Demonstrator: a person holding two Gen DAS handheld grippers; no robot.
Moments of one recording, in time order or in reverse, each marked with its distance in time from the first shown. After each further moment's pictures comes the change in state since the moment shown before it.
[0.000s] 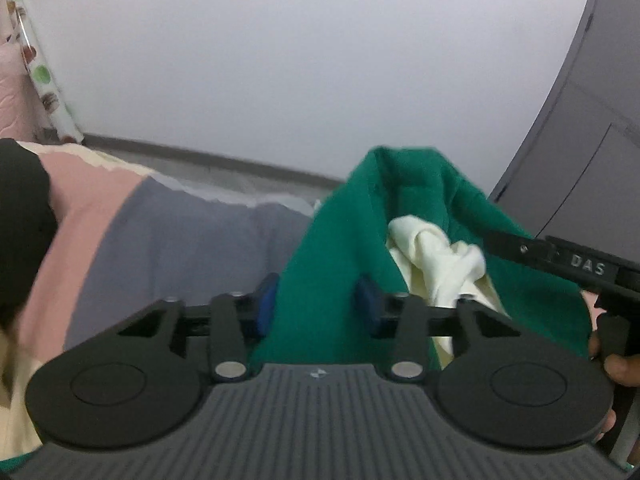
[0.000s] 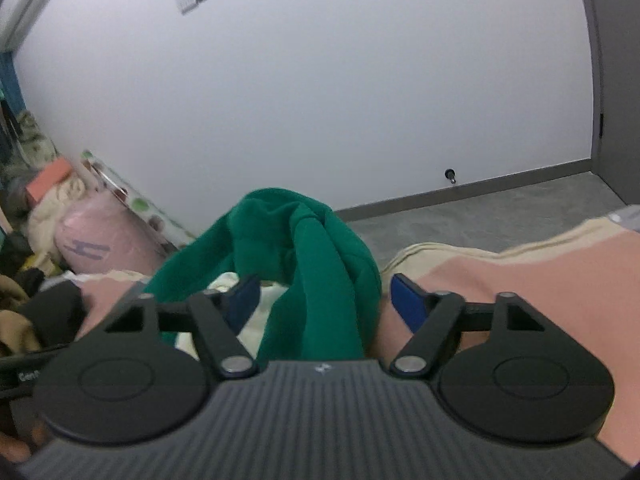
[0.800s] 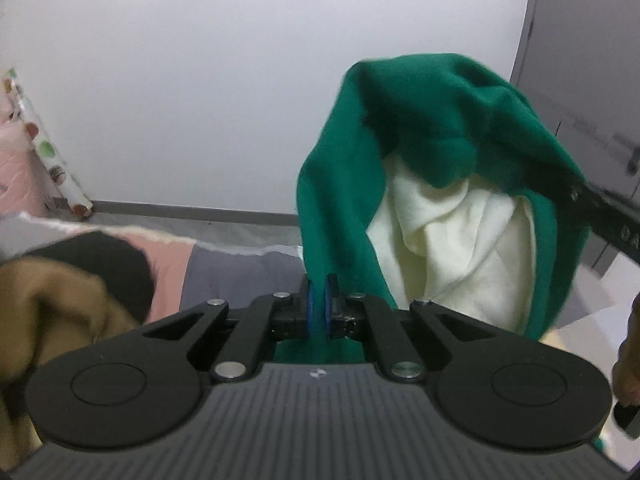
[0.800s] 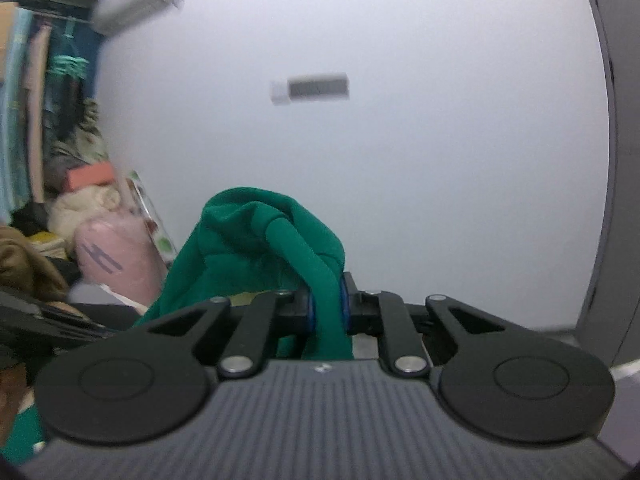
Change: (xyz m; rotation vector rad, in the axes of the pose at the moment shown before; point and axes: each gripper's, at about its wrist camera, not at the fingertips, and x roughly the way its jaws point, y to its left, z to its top) left arm -0.213 -0.012 -0.008 0.130 -0.133 -0.046; right arm -0.211 0.092 0.004 -0.335 -0.398 0.043
